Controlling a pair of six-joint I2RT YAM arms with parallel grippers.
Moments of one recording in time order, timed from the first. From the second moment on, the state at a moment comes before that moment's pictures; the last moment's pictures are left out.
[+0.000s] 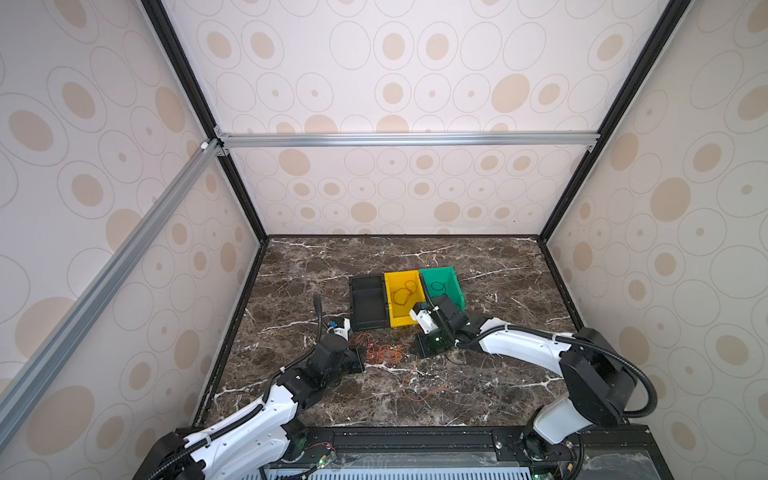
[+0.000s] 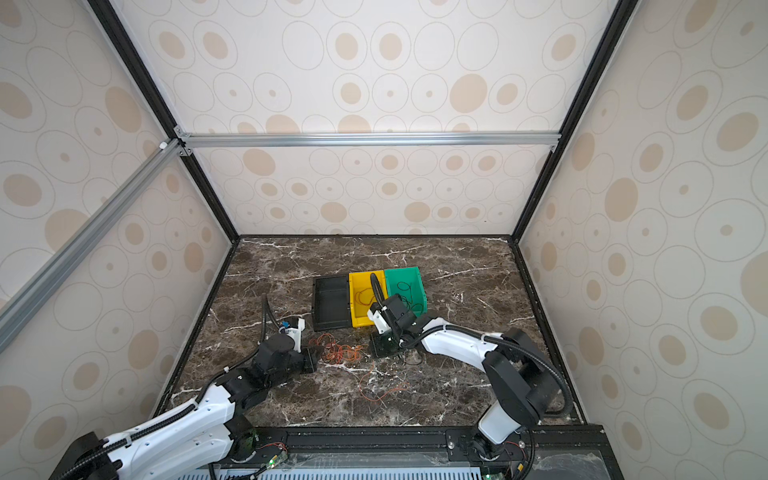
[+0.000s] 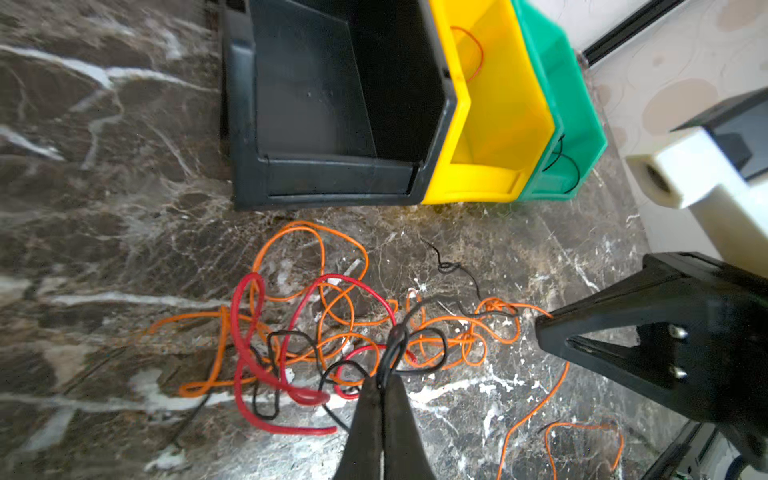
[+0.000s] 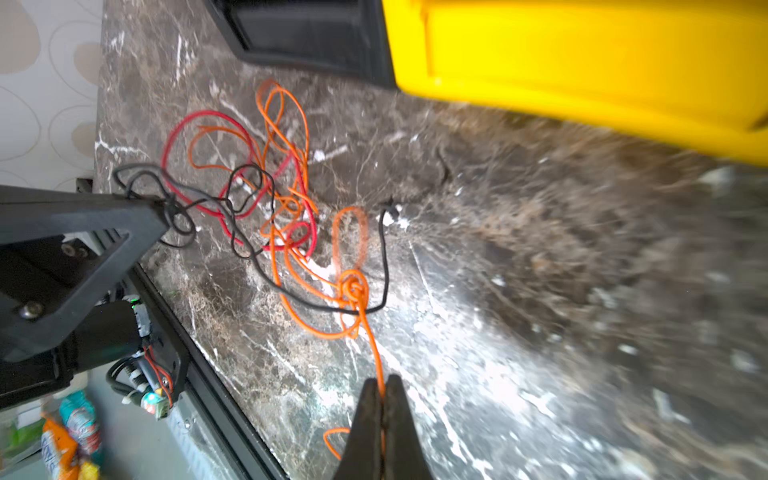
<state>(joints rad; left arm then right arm) -0.64 0.83 0.30 -0.09 -0.05 -0.77 0.76 1.54 0.92 -0.37 -0.31 0.48</state>
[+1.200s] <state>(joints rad) -0.46 0.90 0.46 -0.42 -0.02 -0.69 0.68 1.26 0.97 -0.58 -0.28 0.31</state>
